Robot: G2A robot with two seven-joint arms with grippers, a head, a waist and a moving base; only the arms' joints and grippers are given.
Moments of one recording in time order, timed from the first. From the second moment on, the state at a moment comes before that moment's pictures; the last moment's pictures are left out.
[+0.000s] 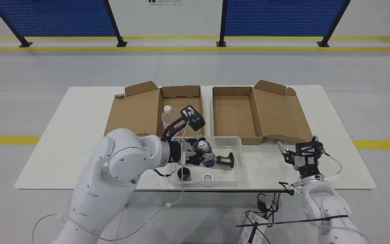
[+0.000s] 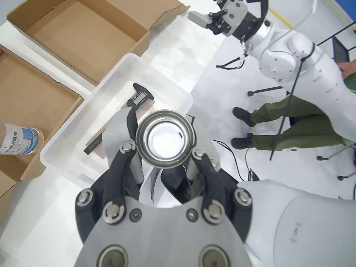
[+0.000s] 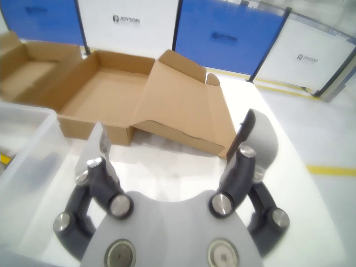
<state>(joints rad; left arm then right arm) 1.07 -1.21 -1.16 -2.03 0.56 -0.13 -1.32 -1.73 -1.15 1.60 -1.80 -1.33 0.00 0.00</state>
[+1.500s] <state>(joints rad) 0.89 -1.23 -0.97 -1.66 0.87 0.12 -0.93 -1.73 -1.15 1.60 -1.80 -1.33 0.00 0.00</state>
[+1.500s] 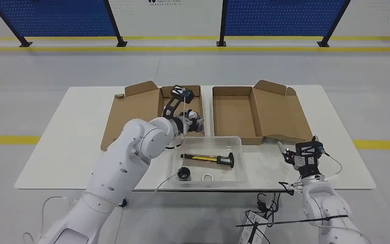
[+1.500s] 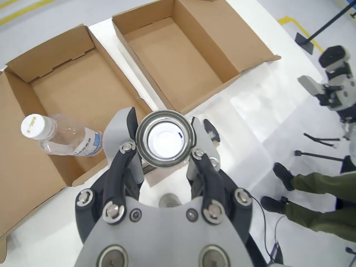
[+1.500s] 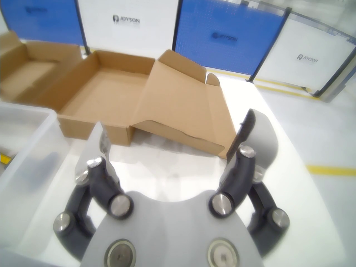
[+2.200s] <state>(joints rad) 0.75 -1.34 -0.77 -1.26 0.86 0.27 -0.72 -1.73 -1.15 1.60 -1.80 -1.33 0.00 0.00</state>
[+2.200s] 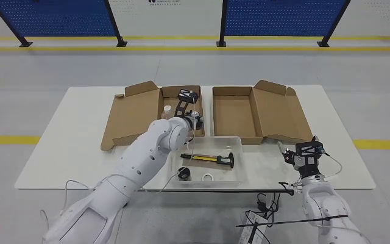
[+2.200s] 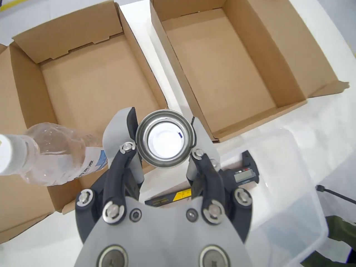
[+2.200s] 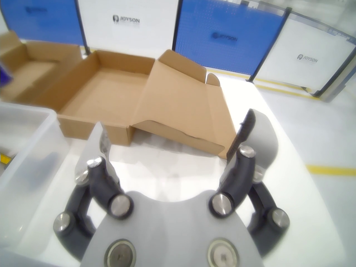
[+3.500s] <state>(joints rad) 0.68 -1.42 -0.77 -0.99 0.89 0.24 -0.76 -1.73 -1.15 1.60 -1.80 -1.33 0.00 0.00</state>
